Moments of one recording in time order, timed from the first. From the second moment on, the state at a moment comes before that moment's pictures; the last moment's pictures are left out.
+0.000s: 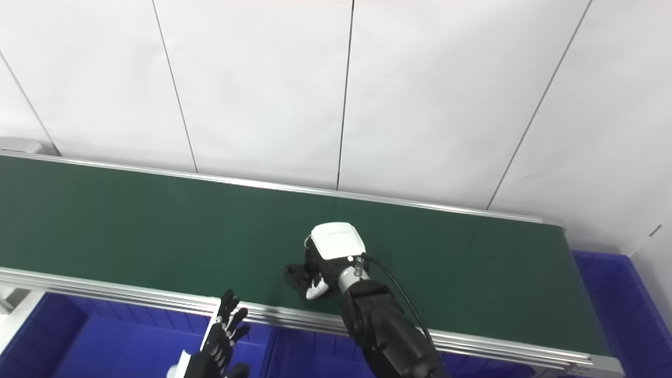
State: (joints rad) left arm 0.45 -0.13 -0.19 -0.11 0.14 -0.36 0.10; right arm -0.60 -0.08 0.70 0.49 -1.00 0.30 0.15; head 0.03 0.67
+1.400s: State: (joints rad) left arm 0.46 -0.13 -0.20 -0.12 0.11 -0.36 0.09; right arm -0.59 -0.28 0.91 0.62 -1.28 -0.01 -0.59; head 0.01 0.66
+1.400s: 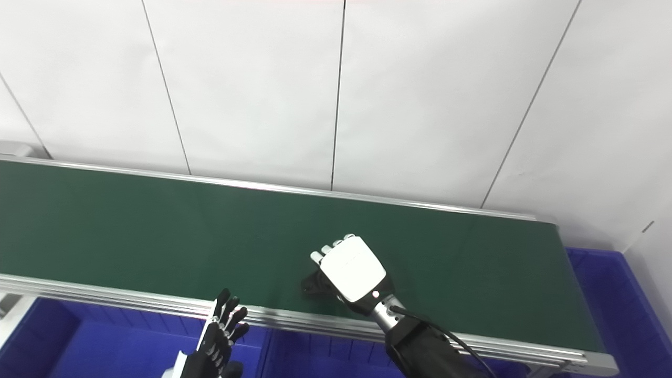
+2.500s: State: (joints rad) left arm 0.42 -0.06 -0.15 -0.12 0.07 -0.33 0.04; right arm -0.40 -0.25 0.67 0.42 -1.21 -0.07 -0.76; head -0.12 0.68
